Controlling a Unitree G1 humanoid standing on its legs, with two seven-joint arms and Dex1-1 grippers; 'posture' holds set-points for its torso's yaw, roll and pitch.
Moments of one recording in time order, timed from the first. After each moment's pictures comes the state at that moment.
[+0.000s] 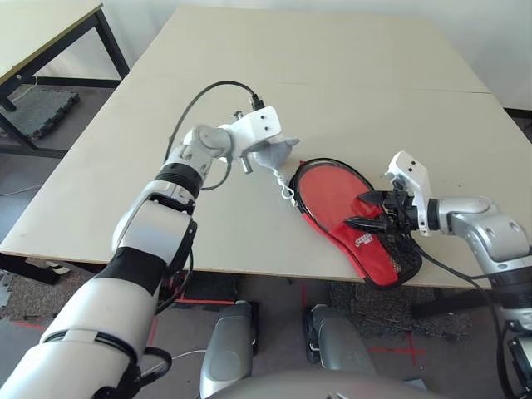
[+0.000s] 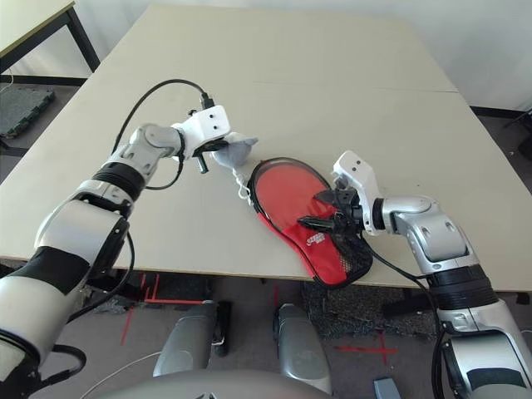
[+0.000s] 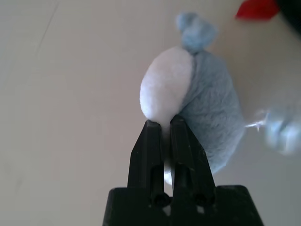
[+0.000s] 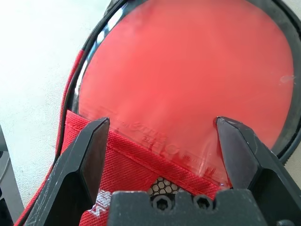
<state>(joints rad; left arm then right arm) -1.13 0.40 -0.29 1.15 0.28 -0.19 -0.81 -0.36 -0.69 0.12 0.05 0.30 0.66 1.01</state>
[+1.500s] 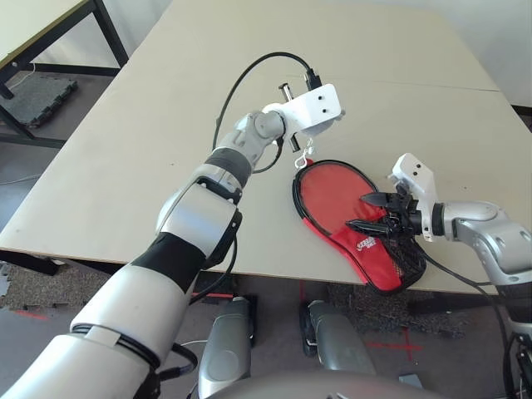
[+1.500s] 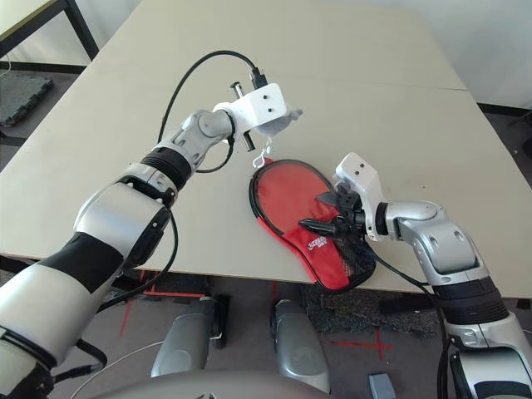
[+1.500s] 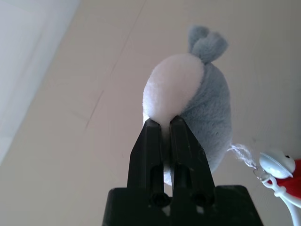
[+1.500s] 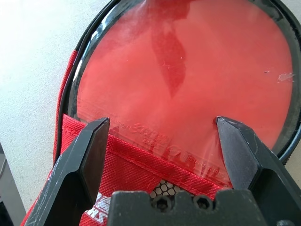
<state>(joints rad) -1.33 0.02 -0.32 1.35 0.42 -0.22 -0.33 -0.25 -0.70 0.06 -0.16 0.34 0.73 0.92</state>
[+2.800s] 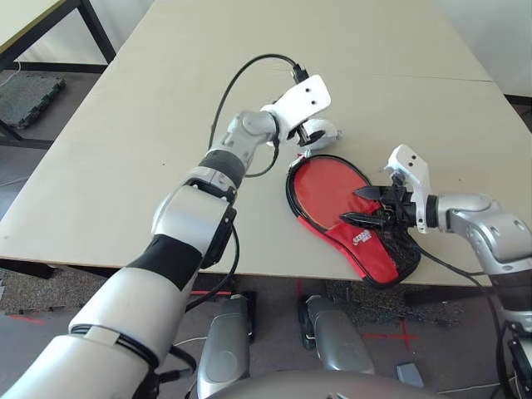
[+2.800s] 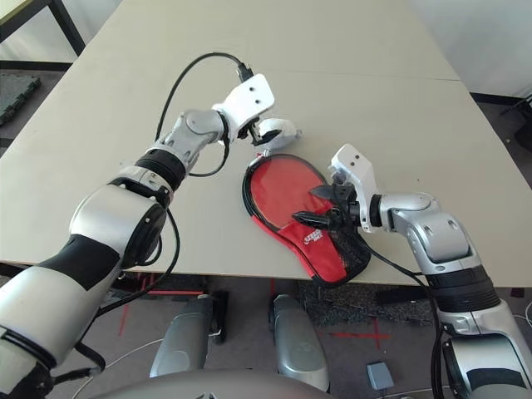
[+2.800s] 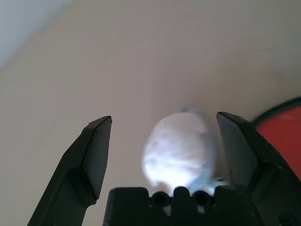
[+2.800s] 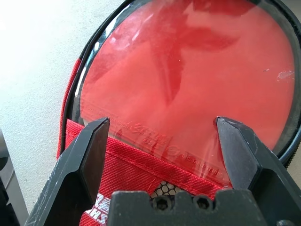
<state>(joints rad) -1.30 0.12 -0.11 1.22 0.19 -0.22 -0.91 -0.36 -0.70 0.10 -0.05 0.35 0.73 0.99</state>
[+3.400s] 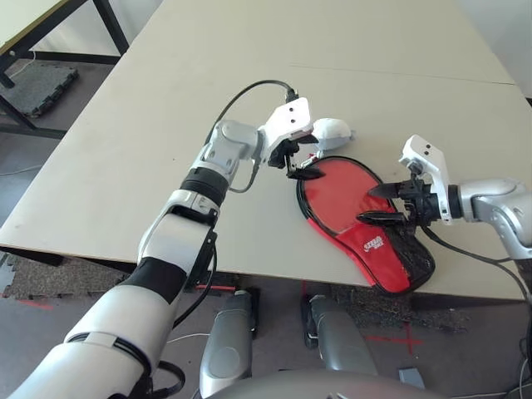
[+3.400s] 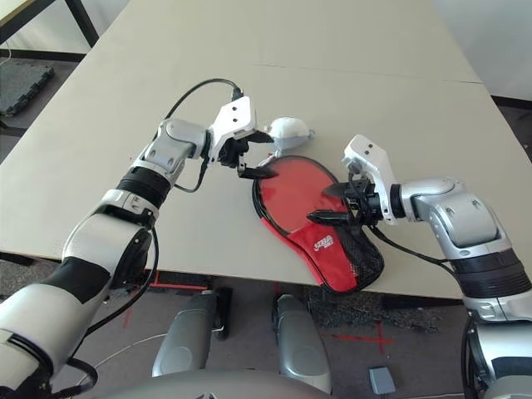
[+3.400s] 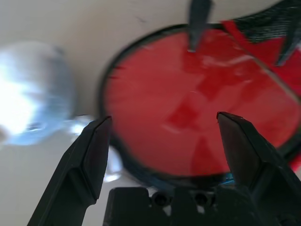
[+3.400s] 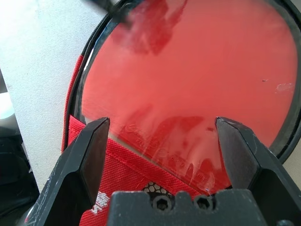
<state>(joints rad) -1.00 0.13 -0.23 0.83 0.11 0.05 -1.25 -0.42 -0.83 0.10 -0.05 0.40 0.82 1.10</state>
